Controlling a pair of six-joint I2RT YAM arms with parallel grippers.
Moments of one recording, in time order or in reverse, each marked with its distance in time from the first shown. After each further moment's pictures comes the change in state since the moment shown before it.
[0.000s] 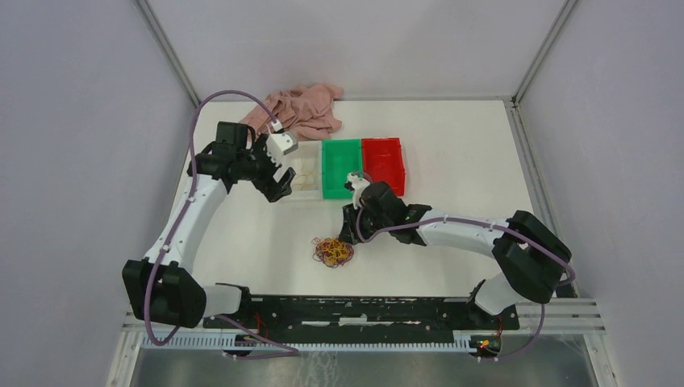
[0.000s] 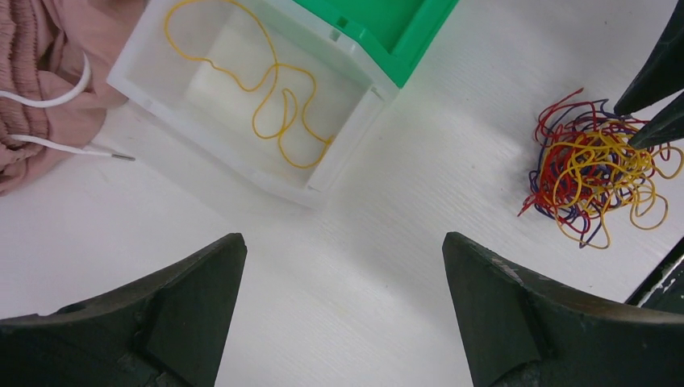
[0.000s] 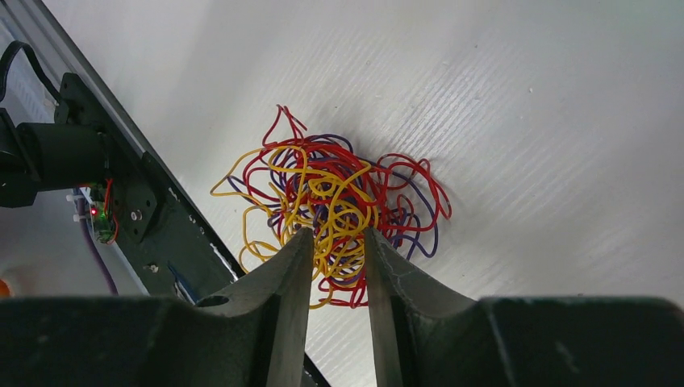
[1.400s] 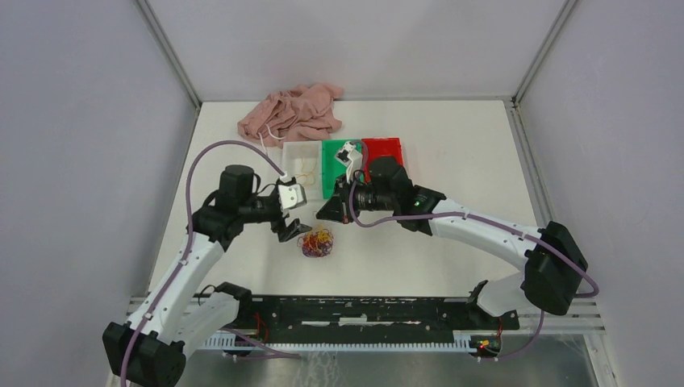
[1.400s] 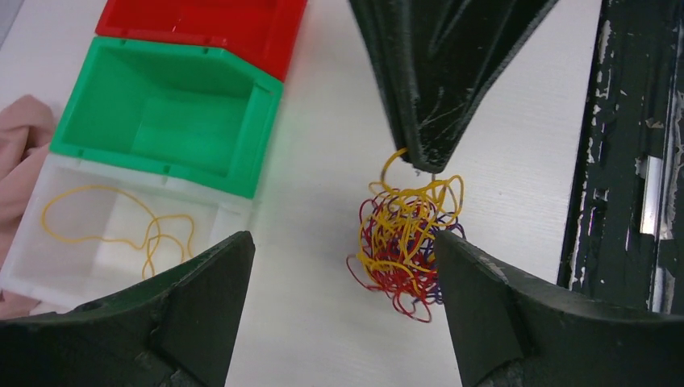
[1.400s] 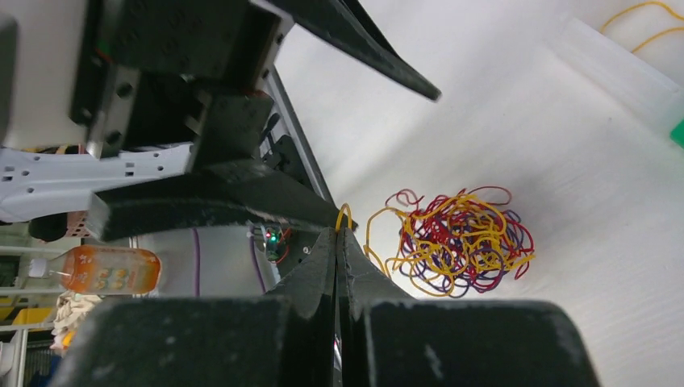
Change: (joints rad) left arm -0.141 -0.382 -0.369 0.178 0.303 0.059; right arm 0.002 -0.106 0.207 0.040 -0.192 0.059
